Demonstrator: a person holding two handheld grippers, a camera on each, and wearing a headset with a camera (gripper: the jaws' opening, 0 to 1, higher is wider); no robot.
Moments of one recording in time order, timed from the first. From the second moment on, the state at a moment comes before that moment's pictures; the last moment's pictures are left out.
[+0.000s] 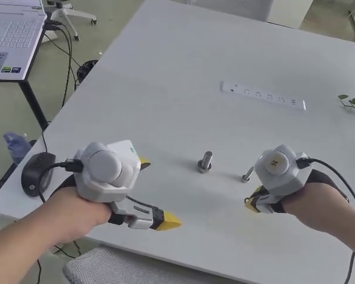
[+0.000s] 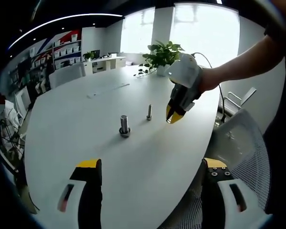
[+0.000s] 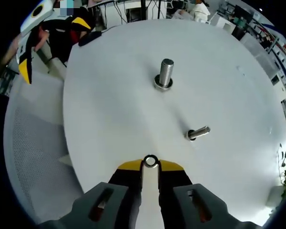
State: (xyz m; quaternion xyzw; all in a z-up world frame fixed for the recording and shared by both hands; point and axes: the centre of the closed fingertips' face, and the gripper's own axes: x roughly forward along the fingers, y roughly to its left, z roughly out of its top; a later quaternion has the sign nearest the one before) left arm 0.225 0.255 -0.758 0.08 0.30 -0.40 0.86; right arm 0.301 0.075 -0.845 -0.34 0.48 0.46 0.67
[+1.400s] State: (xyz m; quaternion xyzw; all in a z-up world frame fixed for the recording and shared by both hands) left arm 0.233 0.258 -0.764 0.09 0.32 -0.40 0.86; right arm 0.366 0.084 -0.805 -0.34 0.45 0.45 0.69
